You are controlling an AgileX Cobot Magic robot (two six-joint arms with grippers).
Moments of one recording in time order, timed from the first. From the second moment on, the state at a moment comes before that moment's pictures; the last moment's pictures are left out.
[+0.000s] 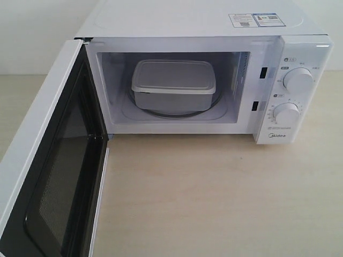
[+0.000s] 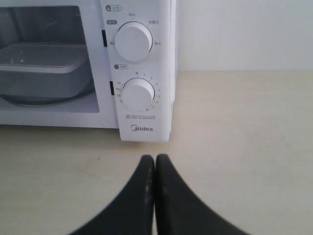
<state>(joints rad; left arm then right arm) -0.07 0.55 -0.99 -0.10 0.73 -0.08 0.12 0.00 0.00 0.00 0.27 0.04</state>
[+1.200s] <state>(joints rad) -0.07 1.08 -1.00 -0.45 1.19 0.54 0.12 0.00 0.00 0.00 0.28 0.04</state>
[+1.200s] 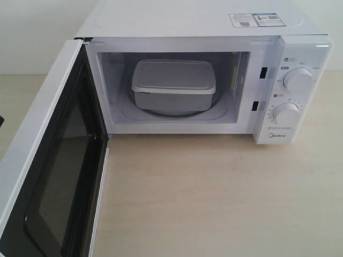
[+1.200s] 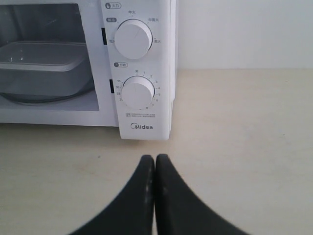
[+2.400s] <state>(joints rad) -0.30 1.26 -1.00 -0.77 1.00 0.81 0.12 0.00 0.00 0.00 0.28 0.04</state>
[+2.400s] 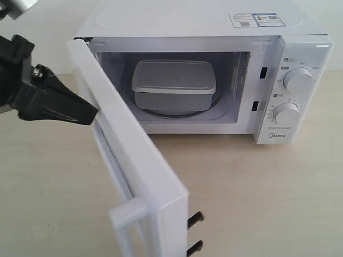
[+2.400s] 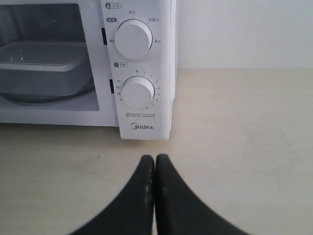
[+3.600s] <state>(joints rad) -0.43 1.27 -1.00 -0.85 0.80 0.87 0.12 0.00 0.00 0.00 0.28 0.04</state>
